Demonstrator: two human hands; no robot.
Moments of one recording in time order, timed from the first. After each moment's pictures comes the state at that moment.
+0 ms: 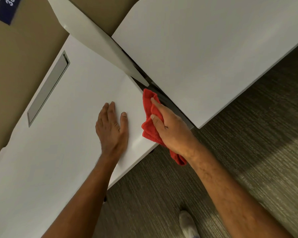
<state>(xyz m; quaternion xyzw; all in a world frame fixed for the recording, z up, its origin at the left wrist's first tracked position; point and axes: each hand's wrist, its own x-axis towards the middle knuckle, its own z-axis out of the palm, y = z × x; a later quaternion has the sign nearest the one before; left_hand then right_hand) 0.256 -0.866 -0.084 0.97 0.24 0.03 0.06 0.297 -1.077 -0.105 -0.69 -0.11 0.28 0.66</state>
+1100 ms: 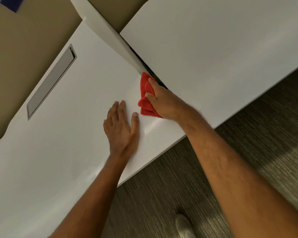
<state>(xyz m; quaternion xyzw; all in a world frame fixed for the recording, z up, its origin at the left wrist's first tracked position) 0.254 -0.860 -0.085 0.97 0.24 0.03 0.07 0.381 -1.015 -0.078 -0.76 -0.19 0.34 0.52</state>
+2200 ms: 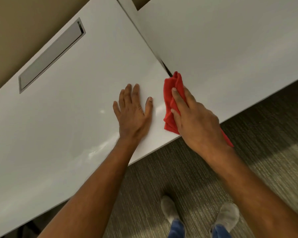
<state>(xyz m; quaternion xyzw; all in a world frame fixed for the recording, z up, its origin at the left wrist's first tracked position) 0.252 -0.858 -0.088 0.97 0.24 0.03 0.08 0.283 -1.058 -0.081 -0.93 -0.26 0.09 0.26</state>
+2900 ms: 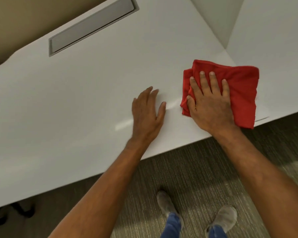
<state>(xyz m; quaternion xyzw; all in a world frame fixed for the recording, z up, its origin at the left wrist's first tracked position) 0.134 -0.752 -0.069 0.95 0.21 0.10 0.22 0.249 -0.926 -0.072 -0.96 -0.29 0.02 0.07</state>
